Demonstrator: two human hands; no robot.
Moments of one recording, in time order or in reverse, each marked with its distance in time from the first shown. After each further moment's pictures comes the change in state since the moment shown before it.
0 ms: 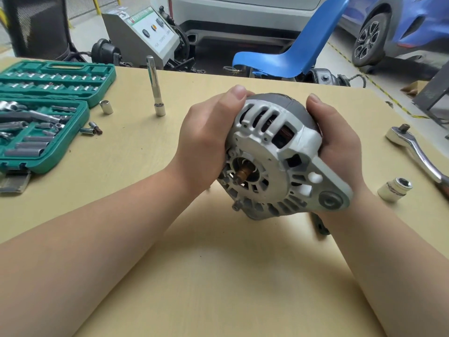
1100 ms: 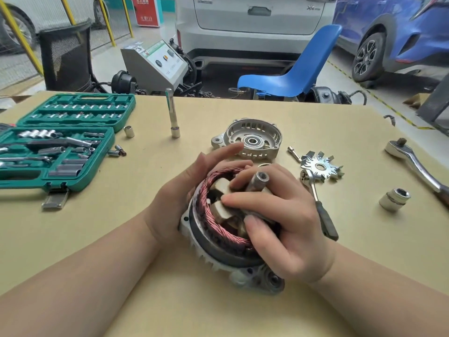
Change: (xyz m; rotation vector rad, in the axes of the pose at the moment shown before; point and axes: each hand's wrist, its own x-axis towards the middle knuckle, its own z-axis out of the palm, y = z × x) left_hand -0.061 0.011 -0.052 -0.573 -0.400 -0.435; right_hand -0.041 0.045 0.023 -1.092 -0.255 -0.992
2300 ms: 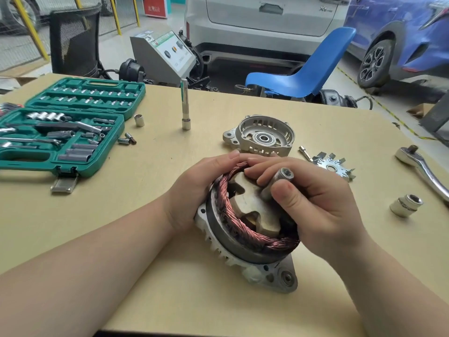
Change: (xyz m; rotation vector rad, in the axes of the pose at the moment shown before) left_hand 0.008 0.000 -0.010 0.007 0.043 -0.017; right_hand 0.007 0.001 -0.009 0.294 -0.022 0.331
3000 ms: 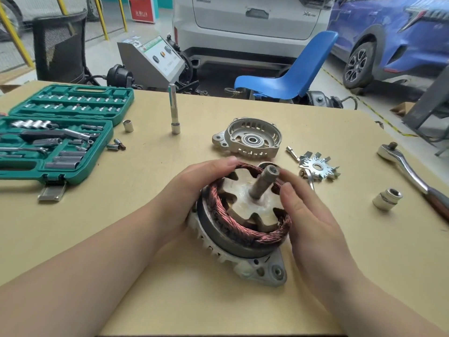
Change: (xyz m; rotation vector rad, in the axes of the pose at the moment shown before) left_hand 0.003 0.006 0.001 0.533 0.174 -0.043; right_hand -0.044 -0.005 0.010 0.317 0.257 0.549
